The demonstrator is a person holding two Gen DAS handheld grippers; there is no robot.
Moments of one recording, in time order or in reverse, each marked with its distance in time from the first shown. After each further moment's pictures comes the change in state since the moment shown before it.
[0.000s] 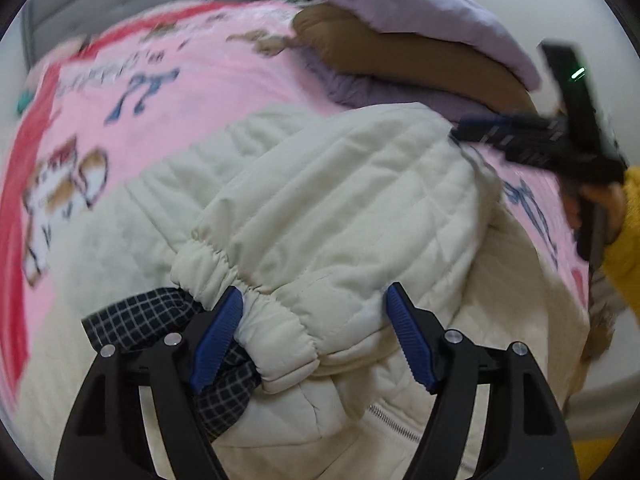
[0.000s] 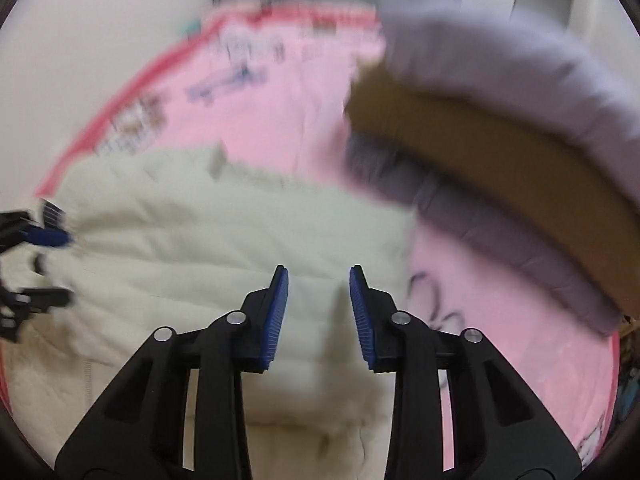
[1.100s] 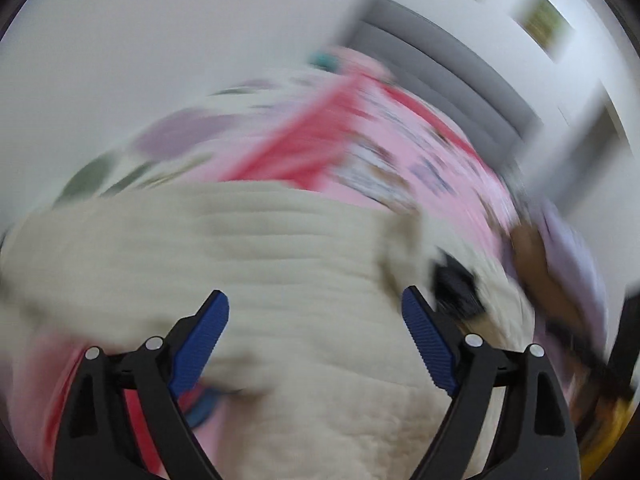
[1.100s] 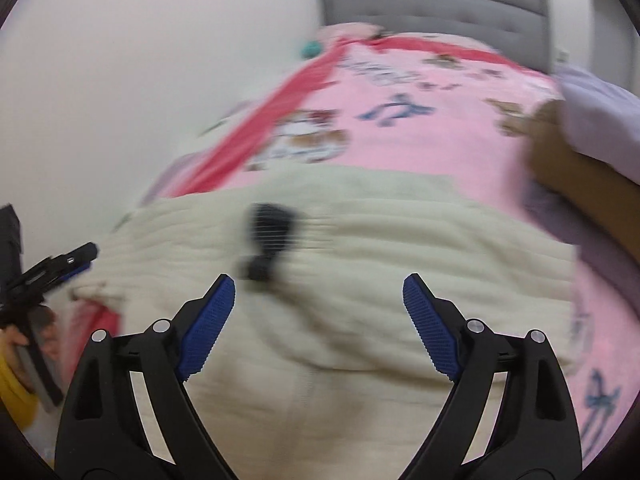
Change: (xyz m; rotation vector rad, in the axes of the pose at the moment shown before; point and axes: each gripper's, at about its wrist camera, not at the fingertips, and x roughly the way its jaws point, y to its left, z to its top) left arm -0.203 0.098 -0.248 -0.992 -0.480 0.371; right arm -0.101 0.203 -0.009 -0.134 -0.130 0.376
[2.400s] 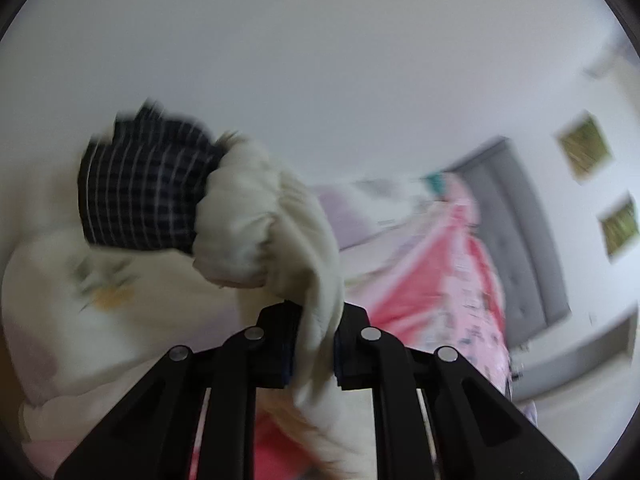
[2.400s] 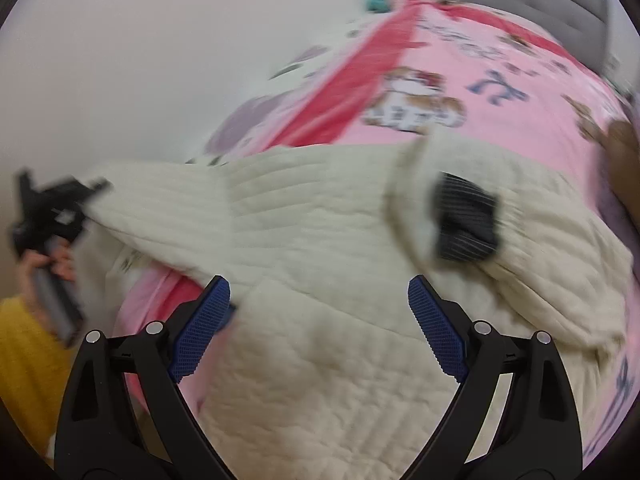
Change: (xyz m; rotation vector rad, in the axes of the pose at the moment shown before) left arm -0.068 0.144 0.091 -0.431 -0.245 0.021; right arm 0.008 0.148 0.009 -0.033 0.182 0.020
